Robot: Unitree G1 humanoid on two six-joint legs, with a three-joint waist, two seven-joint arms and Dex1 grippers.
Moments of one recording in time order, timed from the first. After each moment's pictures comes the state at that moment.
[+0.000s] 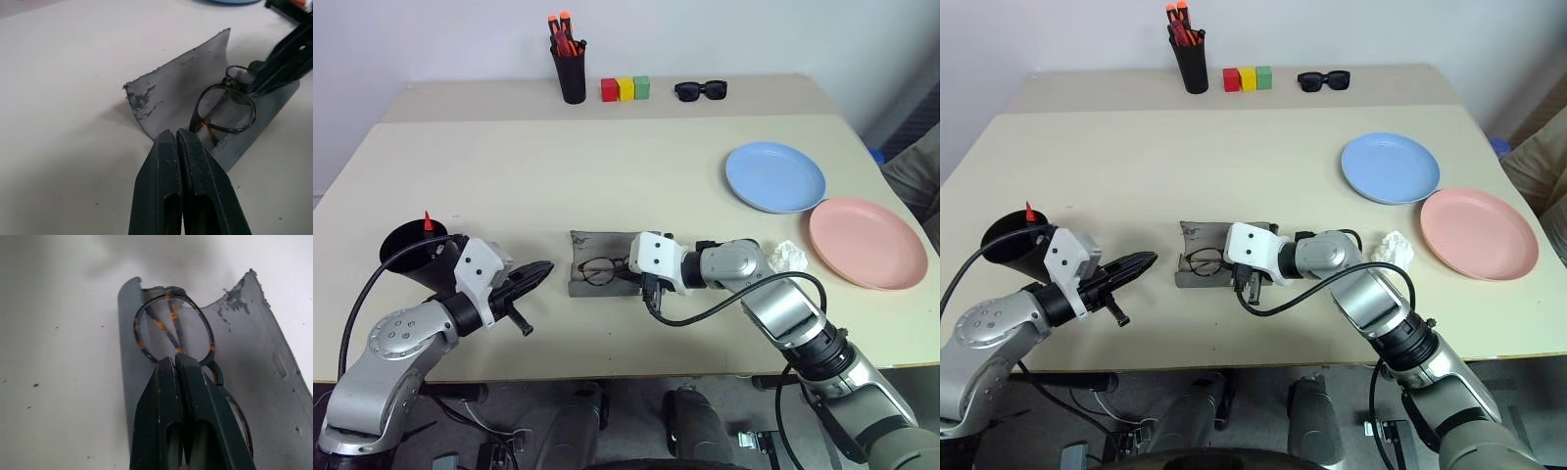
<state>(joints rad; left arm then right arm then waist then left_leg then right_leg) 0.13 0.66 0.22 -0.58 -0.49 0.53 -0.64 -0.56 -0.51 0.47 -0.27 0.05 0.53 0.94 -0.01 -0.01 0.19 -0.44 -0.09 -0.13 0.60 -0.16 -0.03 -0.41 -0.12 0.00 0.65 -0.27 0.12</state>
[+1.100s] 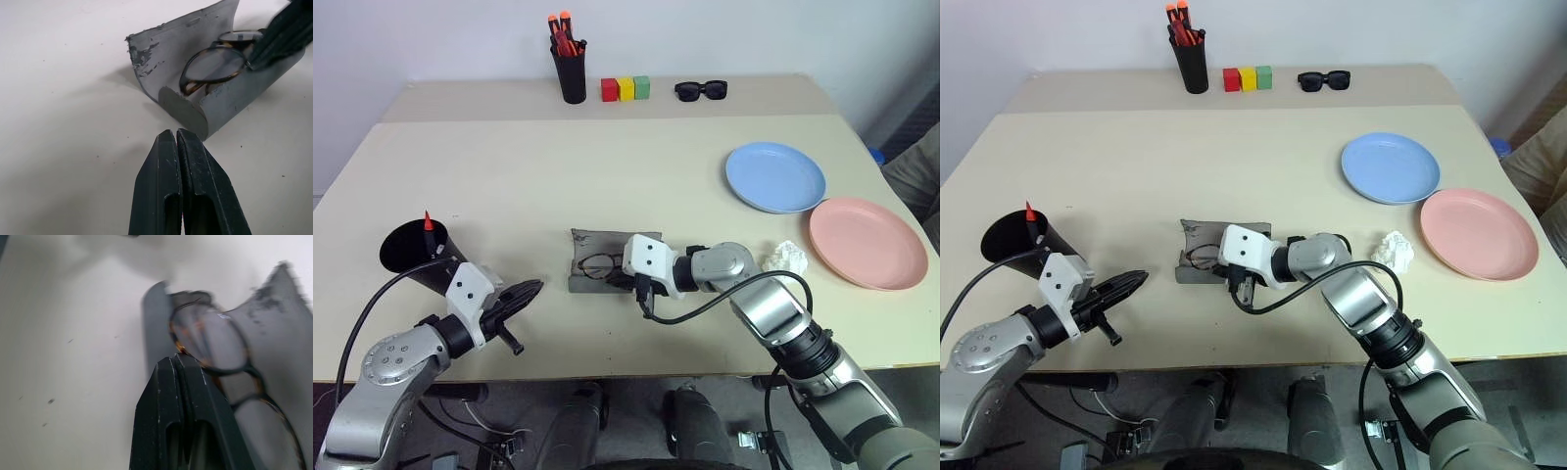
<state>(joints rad) 0.23 0.63 0.21 -0.51 -0.42 0.37 -0.68 -0.56 -0.42 0.44 -0.19 0.07 0.58 0.92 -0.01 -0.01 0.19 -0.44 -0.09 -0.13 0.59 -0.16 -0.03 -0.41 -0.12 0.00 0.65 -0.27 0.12</state>
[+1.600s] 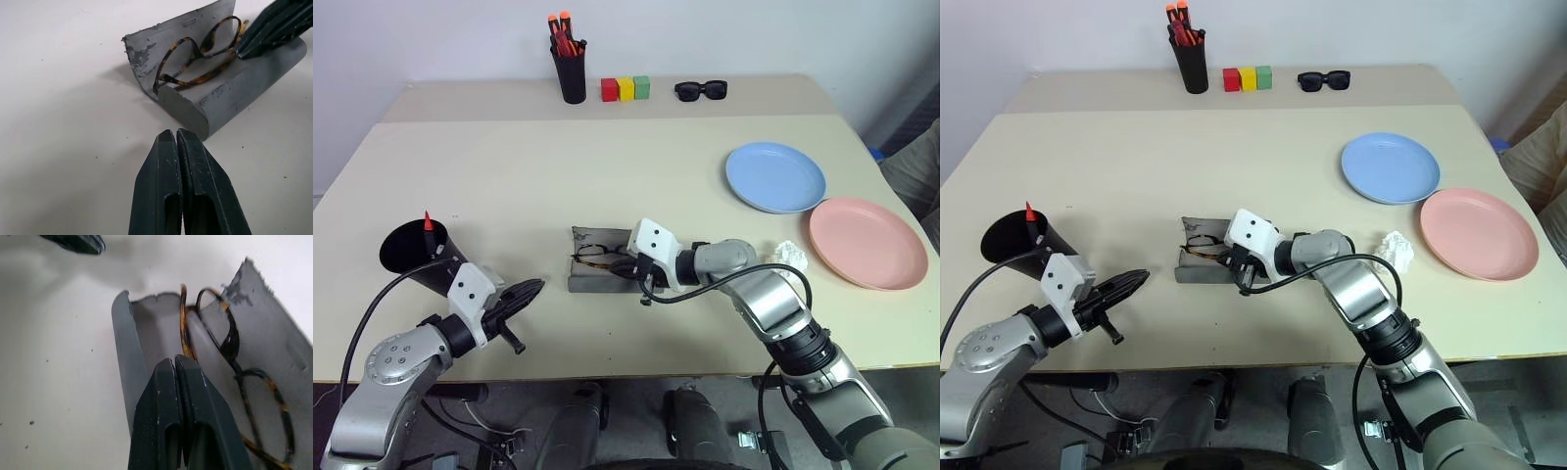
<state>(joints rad) 0.23 0.62 0.21 -0.50 -0.42 0.37 -0.68 -0.56 -0.40 0.40 -0.19 0.12 0.69 0.88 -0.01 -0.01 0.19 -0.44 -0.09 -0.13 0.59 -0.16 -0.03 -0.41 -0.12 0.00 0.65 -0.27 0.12</state>
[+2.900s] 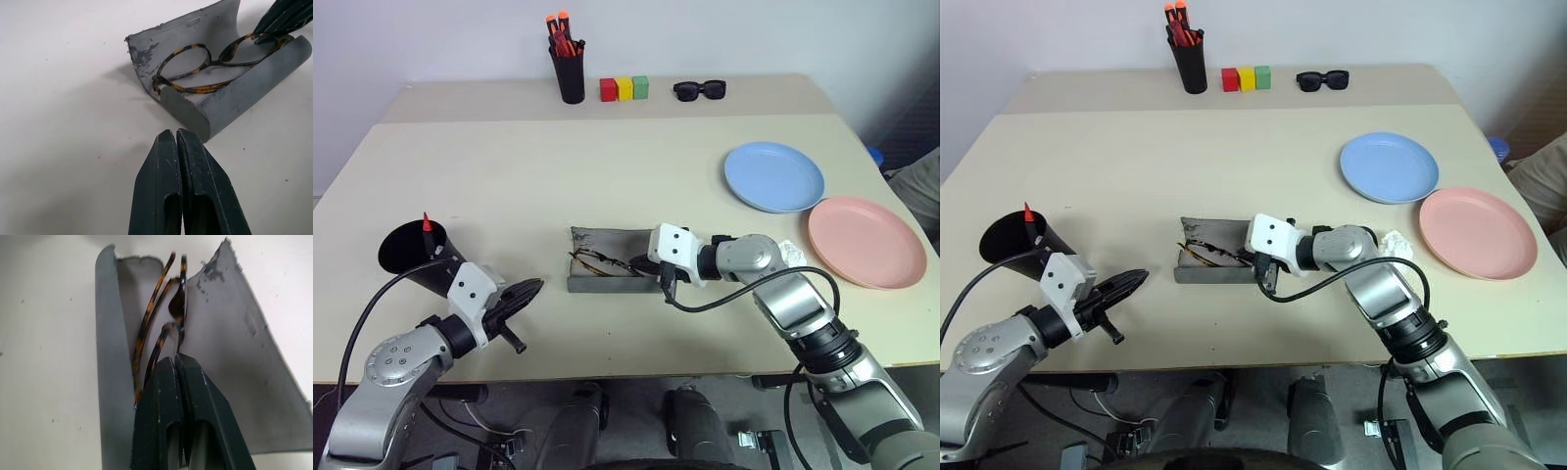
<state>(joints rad) 0.23 0.63 0.21 -0.53 -0.42 0.41 -0.65 -0.54 -0.52 0.39 -0.14 0.03 0.40 0.95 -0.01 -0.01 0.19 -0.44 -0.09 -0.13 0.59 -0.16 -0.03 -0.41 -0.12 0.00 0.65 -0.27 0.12</state>
